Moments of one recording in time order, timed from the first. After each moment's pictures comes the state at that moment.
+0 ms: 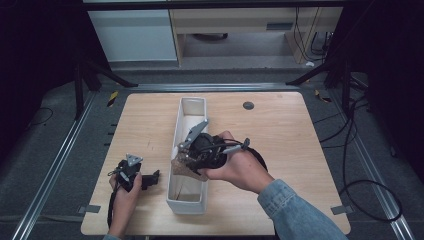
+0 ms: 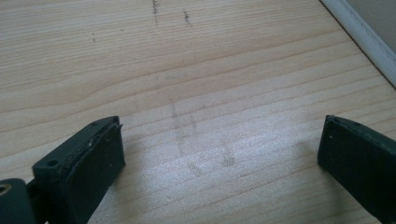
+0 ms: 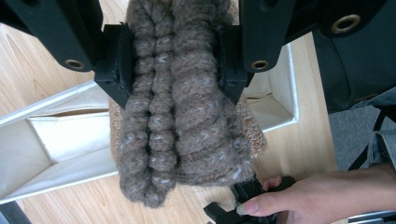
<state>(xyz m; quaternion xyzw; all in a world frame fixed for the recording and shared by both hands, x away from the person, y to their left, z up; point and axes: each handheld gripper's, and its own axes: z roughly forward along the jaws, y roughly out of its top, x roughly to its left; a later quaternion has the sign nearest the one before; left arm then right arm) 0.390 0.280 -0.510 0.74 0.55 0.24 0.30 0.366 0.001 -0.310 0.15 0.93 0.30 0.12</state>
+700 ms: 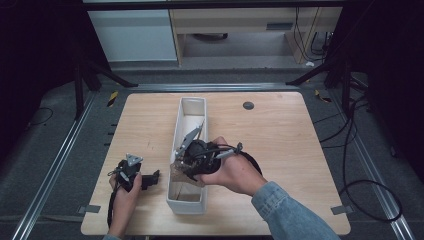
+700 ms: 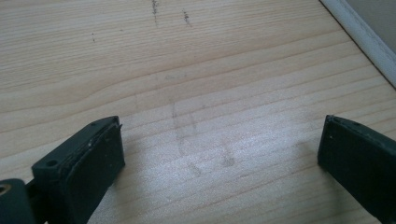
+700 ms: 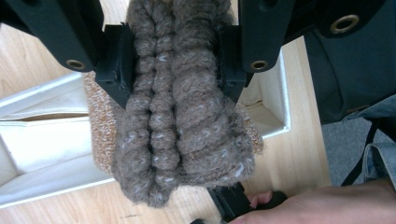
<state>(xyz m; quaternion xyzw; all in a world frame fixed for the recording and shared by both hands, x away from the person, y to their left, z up) 0.391 0.281 -0.510 0.74 0.55 0.24 0.30 0.364 0.014 -0.329 0.15 0.94 0.28 0.09</state>
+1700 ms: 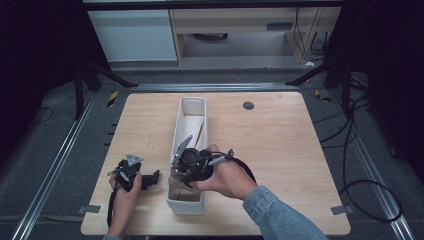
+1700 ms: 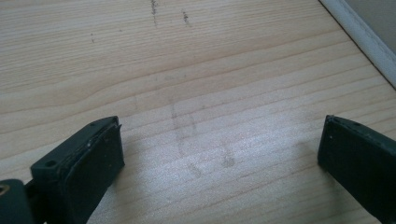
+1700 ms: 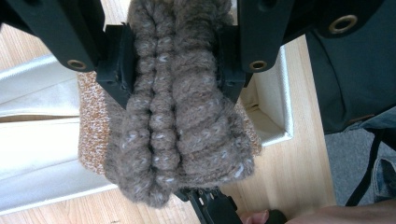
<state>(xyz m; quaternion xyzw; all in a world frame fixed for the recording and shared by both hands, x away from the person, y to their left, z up) 0.391 0.281 -0.510 0.74 0.54 0.24 0.30 0.363 0.030 -0.356 0.14 0.95 0.26 0.08</state>
